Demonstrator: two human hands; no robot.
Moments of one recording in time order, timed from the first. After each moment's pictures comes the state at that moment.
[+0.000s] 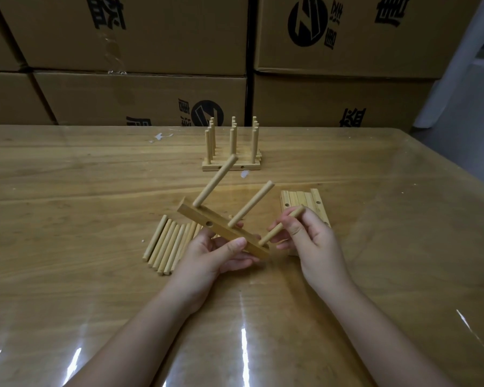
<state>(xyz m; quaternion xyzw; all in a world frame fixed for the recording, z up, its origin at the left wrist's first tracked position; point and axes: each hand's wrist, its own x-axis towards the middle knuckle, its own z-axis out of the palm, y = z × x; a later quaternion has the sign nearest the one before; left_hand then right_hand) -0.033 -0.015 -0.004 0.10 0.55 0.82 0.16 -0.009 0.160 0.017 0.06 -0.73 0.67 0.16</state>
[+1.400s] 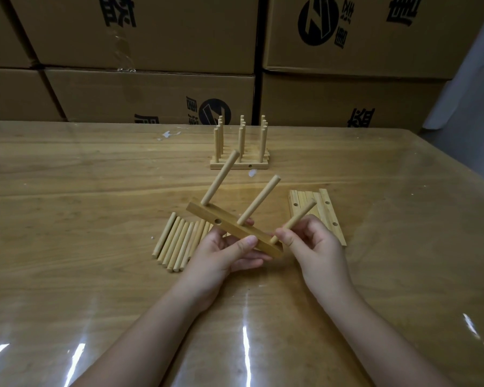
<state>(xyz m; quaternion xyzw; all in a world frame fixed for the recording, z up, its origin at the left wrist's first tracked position) -0.033 -0.018 -0.003 0.13 0.52 0.83 0.18 -0.002 0.152 0.010 0.01 -0.77 0.62 0.16</state>
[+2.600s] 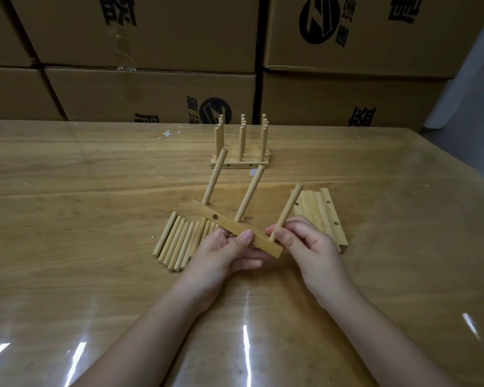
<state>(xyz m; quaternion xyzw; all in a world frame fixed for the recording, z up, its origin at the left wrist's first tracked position) -0.030 -0.017 0.002 0.14 0.53 0.81 0.20 -0.006 0.148 0.009 0.08 -0.75 0.64 0.12</state>
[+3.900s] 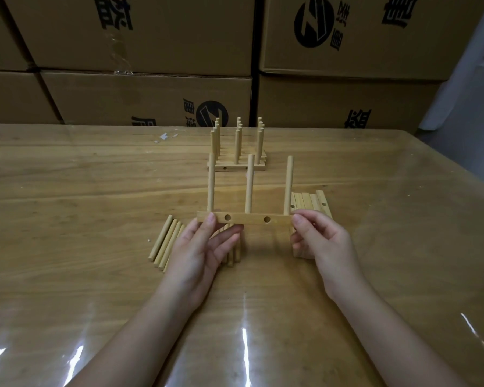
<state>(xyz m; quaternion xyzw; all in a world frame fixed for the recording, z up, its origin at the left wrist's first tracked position) -0.041 -0.021 0.000 -0.01 0.39 0.92 0.07 -0.011 0.169 0.018 -0.04 -0.68 0.72 0.14</state>
